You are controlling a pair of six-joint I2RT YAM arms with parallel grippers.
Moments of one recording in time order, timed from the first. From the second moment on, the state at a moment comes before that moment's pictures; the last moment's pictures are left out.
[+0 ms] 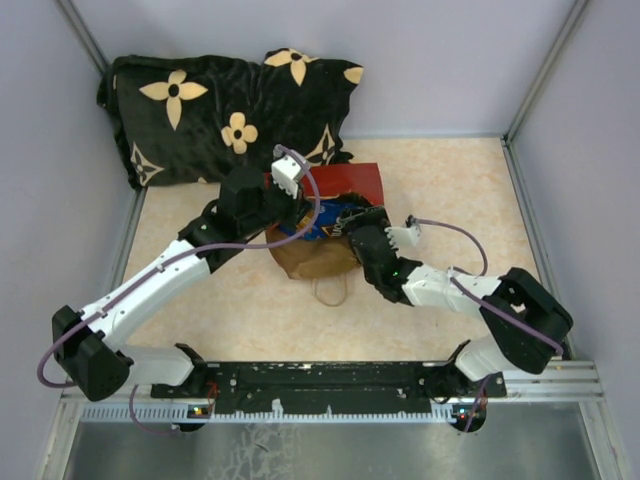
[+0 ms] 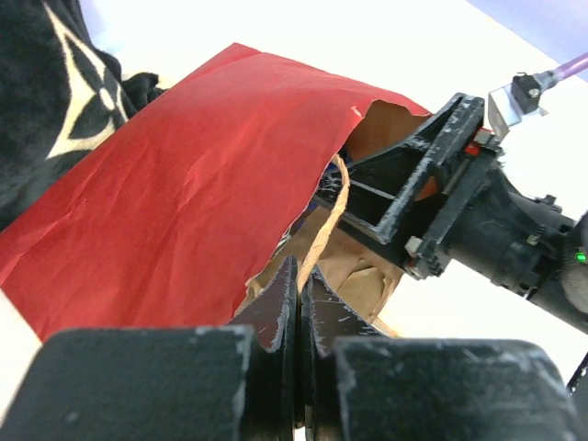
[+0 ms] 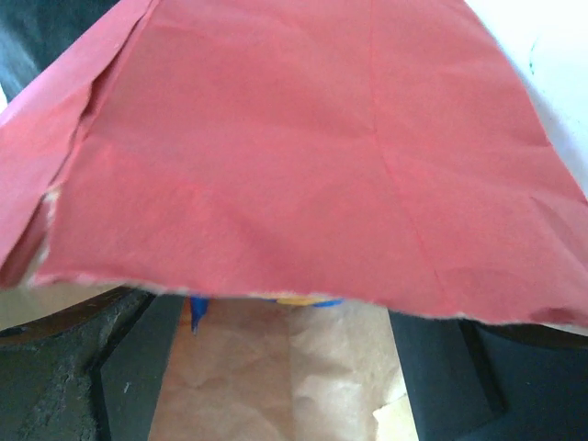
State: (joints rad) left arm -0.70 1.28 1.16 -0.19 0.10 -0.03; right arm 0.82 1.42 0.67 0.31 0.71 1.55
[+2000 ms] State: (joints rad) left arm -0.58 1.45 1.34 -0.30 -0.20 0.01; right arm 0.78 0.83 1.37 -0.71 0.86 0.35
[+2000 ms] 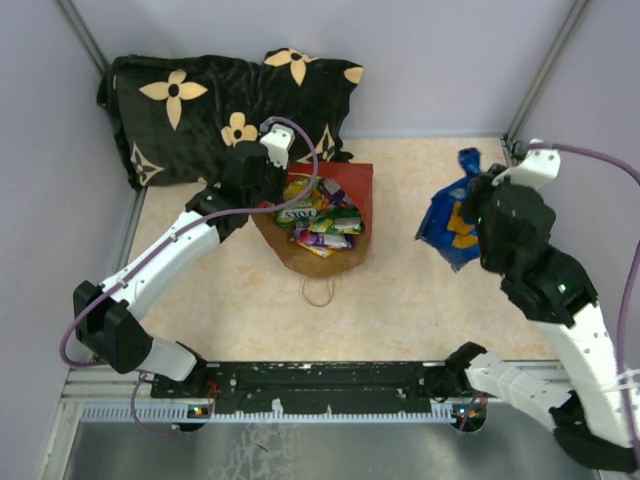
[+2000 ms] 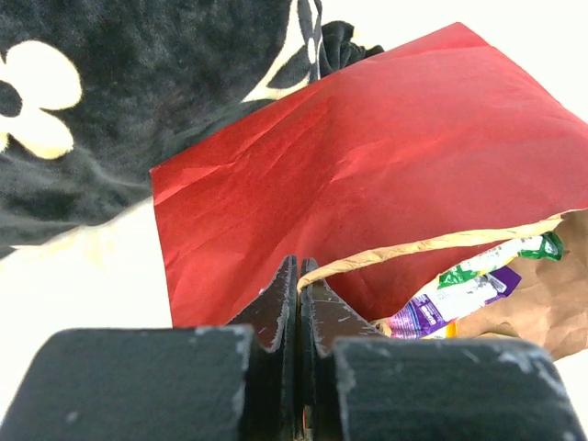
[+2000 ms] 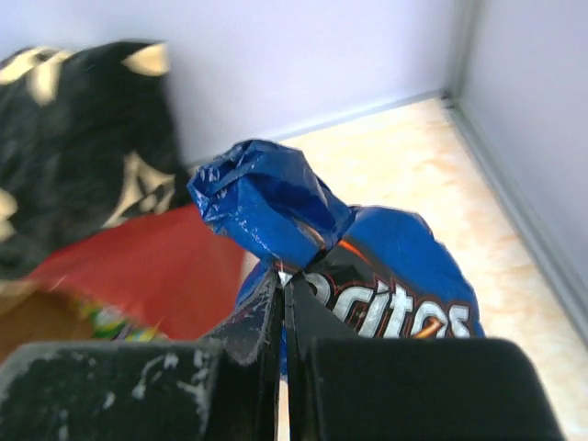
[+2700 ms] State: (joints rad) left arm -0.58 1.45 1.32 -0.34 -0.20 0.00; right arm 0.05 2.04 1.83 -0.70 0.34 0.27
